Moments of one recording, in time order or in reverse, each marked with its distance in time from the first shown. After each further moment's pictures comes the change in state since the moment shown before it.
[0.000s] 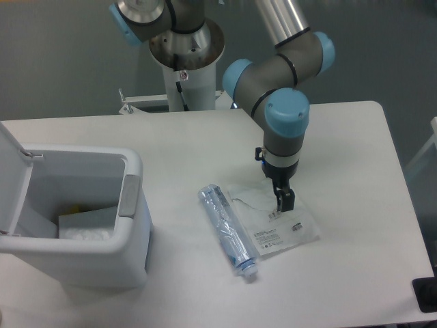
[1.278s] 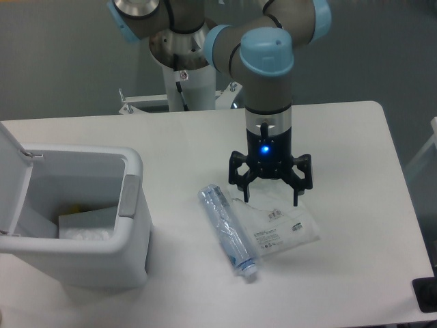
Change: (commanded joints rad) arm 0.006 0.156 0.104 0.022 -0.187 -0.834
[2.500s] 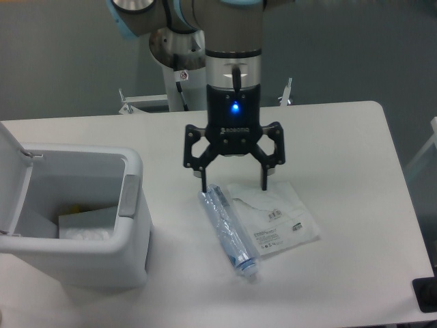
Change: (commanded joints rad) arm -0.110 0.058 0.221 -0.026 -0.038 -0.714
